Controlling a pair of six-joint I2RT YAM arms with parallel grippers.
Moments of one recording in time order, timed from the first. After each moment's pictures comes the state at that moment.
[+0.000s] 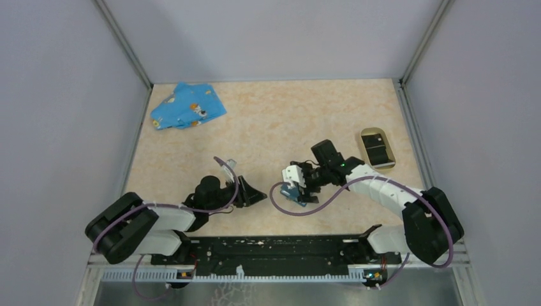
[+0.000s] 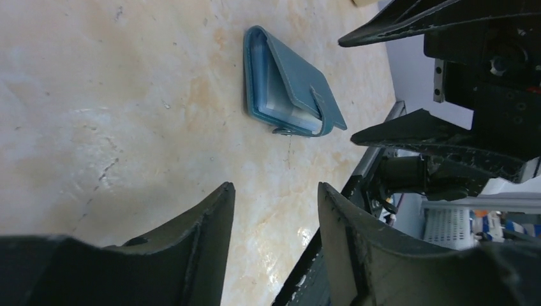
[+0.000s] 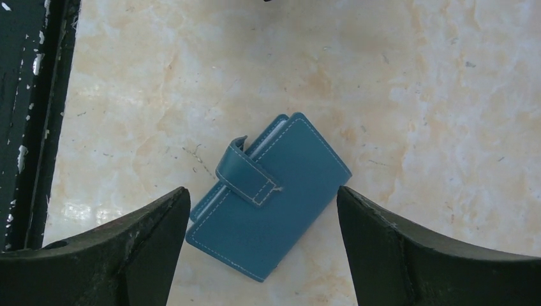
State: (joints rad) left arm -0.72 1.27 0.11 0.86 0.28 -0.89; right arm 0.58 1.28 0.73 -0.45 -0.70 -1.07
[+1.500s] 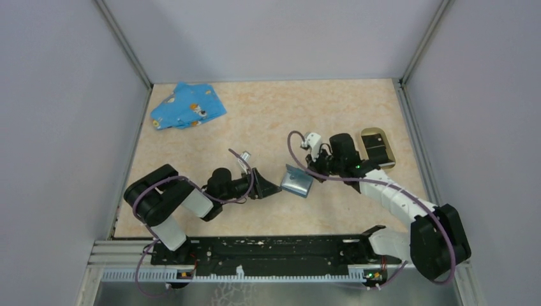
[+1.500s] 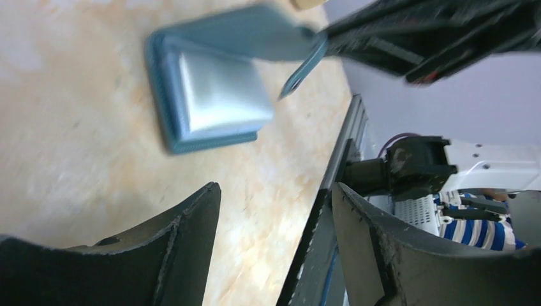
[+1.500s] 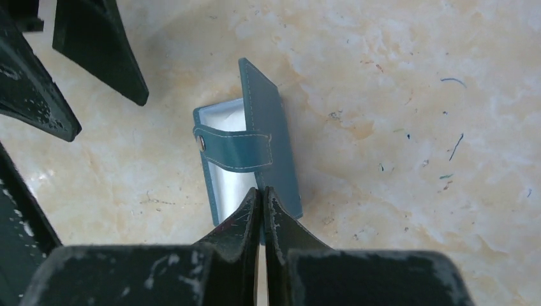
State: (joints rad) left arm -0.74 1.69 0.29 1.25 0.43 -0.96; right arm 0.48 1.15 0.64 -0.22 -0.39 -0.35
